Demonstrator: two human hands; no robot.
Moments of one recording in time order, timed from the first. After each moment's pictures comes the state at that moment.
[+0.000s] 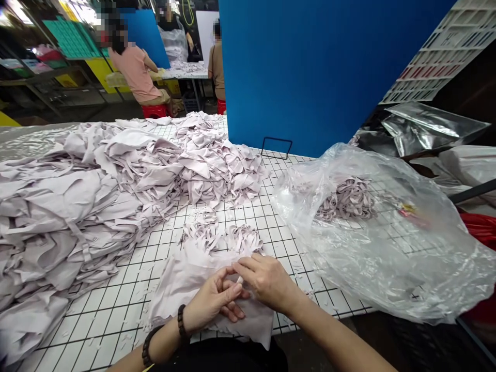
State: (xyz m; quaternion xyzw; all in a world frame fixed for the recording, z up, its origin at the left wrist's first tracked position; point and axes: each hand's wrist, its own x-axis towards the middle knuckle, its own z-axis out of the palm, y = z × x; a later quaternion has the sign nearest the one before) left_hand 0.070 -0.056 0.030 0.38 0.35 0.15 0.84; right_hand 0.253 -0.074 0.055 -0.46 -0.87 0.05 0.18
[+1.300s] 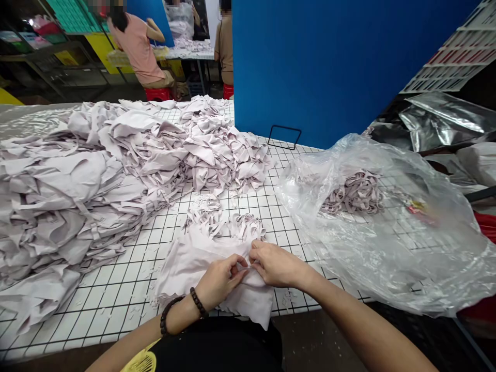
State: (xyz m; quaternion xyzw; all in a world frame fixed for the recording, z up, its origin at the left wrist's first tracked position) left_hand 0.074 -0.057 0.018 0.77 0.42 0.14 0.46; right_hand 0.270 -0.062 0.071 -0.49 -0.81 0.32 0.05
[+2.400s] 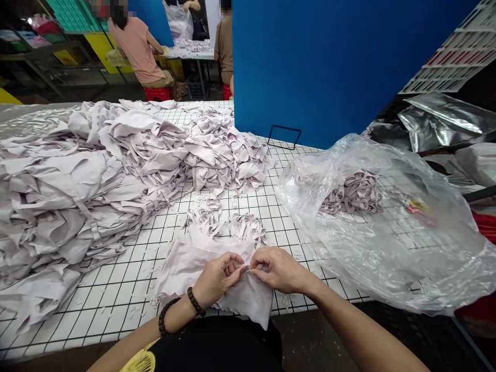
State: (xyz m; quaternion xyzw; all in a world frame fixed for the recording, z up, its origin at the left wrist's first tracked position) left_hand 0.068 -0.057 0.014 0.72 0.44 0.20 0.51; right_hand 0.273 -0.077 0.070 -0.51 -0.75 0.39 0.15
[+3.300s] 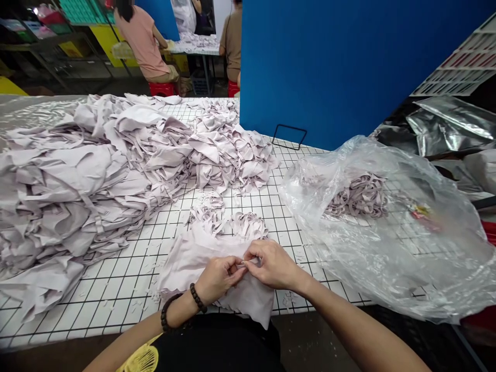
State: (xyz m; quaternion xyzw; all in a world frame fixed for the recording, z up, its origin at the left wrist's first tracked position) left_hand 0.067 -0.054 0.016 0.75 0.42 0.16 0.49; right_hand 0.253 -0.066 0.067 -0.53 -0.77 0.31 0.16
